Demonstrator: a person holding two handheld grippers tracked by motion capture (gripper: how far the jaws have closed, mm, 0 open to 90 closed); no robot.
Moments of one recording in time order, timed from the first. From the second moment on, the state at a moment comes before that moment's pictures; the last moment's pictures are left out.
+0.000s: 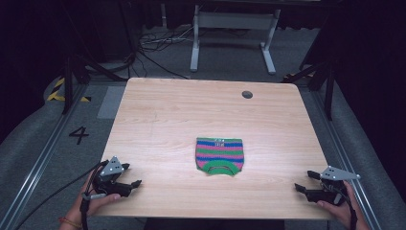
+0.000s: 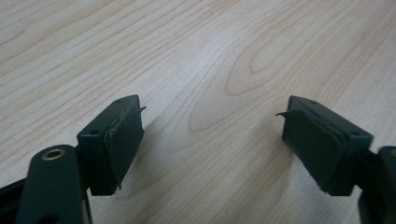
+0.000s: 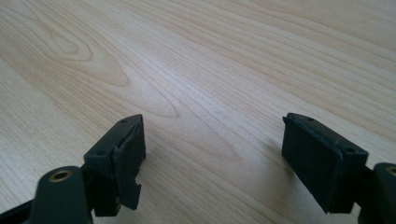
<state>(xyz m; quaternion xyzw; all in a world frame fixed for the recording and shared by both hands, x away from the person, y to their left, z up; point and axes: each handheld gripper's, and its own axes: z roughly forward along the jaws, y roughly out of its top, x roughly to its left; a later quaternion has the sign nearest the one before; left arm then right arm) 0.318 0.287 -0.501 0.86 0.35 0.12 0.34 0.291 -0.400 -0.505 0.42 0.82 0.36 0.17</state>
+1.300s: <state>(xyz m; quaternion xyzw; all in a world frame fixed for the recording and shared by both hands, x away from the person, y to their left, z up) 0.321 0.284 -0.502 0.86 0.39 0.12 0.32 0.293 -0.401 -0.505 0.44 0.81 0.35 0.17</state>
